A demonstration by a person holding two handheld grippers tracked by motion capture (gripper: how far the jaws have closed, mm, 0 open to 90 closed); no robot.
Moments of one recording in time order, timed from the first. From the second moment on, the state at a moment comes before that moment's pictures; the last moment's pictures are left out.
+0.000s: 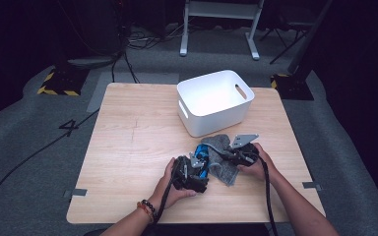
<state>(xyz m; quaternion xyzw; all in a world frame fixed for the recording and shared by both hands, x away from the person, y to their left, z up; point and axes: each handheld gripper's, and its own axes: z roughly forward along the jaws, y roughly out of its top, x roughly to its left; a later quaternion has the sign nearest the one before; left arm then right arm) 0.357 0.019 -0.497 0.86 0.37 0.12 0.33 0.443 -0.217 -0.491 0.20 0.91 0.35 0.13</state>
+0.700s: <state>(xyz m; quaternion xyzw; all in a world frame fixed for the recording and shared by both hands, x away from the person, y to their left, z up) 0.370 0.052 -0.499 0.88 0.29 0.09 0.37 0.446 -0.246 -0.480 0.24 0.90 0.33 0.14</state>
